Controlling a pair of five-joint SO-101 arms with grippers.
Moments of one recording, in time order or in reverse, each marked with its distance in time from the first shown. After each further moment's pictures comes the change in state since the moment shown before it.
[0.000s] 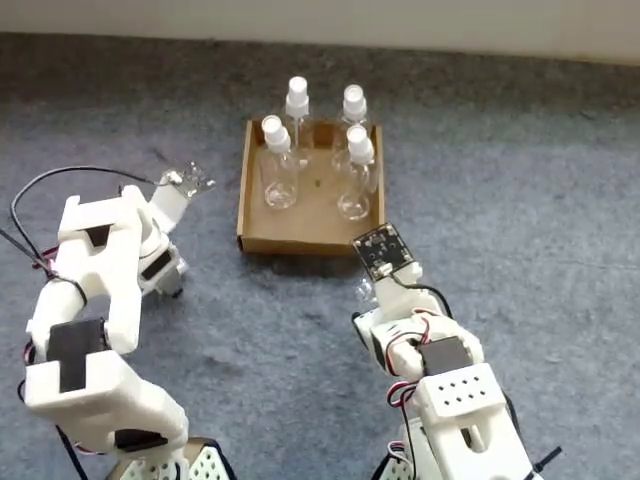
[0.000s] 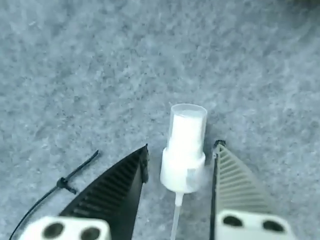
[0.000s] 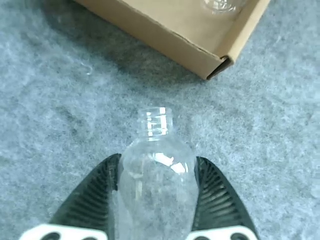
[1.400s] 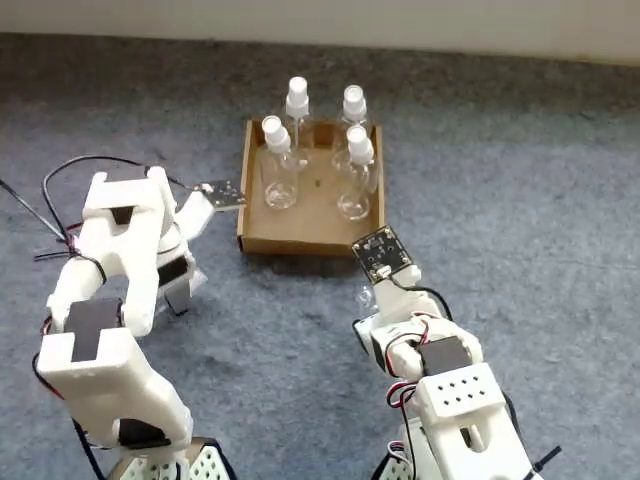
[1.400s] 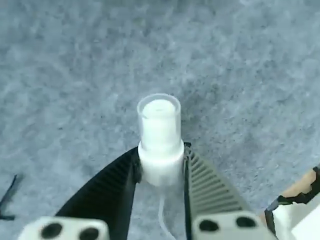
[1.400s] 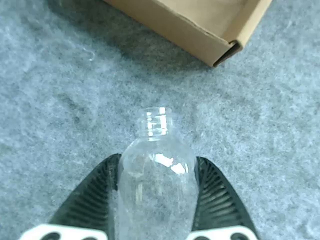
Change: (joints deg) left arm 5.7 6.8 -8.0 19.9 -5.5; right arm -0.2 0.0 0.0 2.5 0.0
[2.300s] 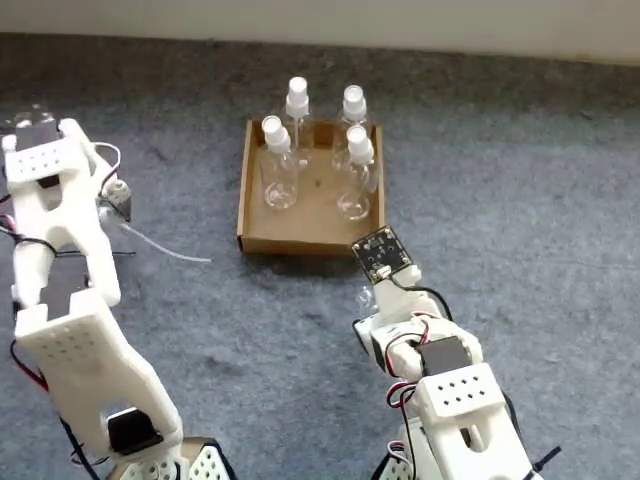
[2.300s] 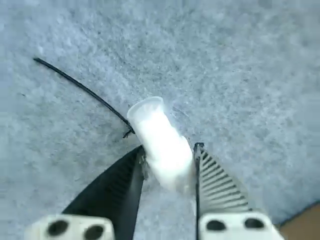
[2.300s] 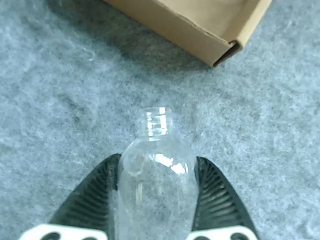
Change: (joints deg) left arm -13.8 12.3 -38.6 3.8 81.3; right arm 0.0 0.0 0.0 0.0 0.0
